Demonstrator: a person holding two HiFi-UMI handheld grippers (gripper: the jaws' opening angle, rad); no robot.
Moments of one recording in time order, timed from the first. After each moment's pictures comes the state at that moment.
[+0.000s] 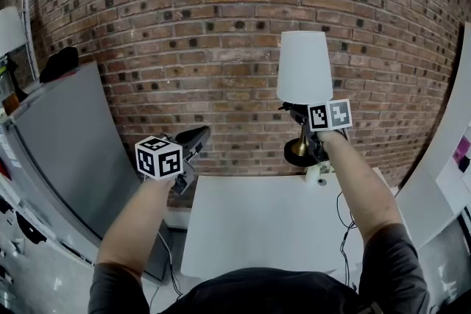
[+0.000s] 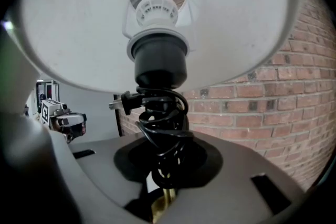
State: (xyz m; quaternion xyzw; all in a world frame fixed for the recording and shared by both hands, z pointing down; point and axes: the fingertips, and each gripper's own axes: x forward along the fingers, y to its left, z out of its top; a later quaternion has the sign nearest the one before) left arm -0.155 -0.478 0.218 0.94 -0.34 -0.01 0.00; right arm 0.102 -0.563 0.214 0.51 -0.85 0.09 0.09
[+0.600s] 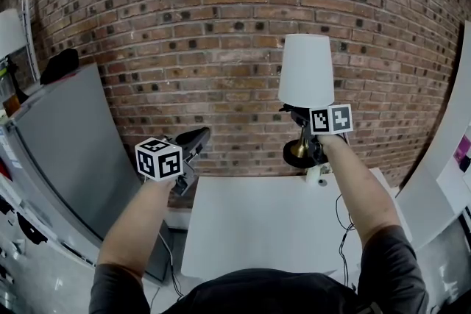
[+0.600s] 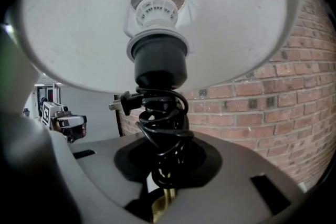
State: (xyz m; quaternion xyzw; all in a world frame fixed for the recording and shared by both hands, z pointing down) left arm -0.152 -0.477 0.219 0.94 -0.34 -0.02 0.01; right arm 0.107 -0.564 0.220 0.50 -0.86 0.09 0.06
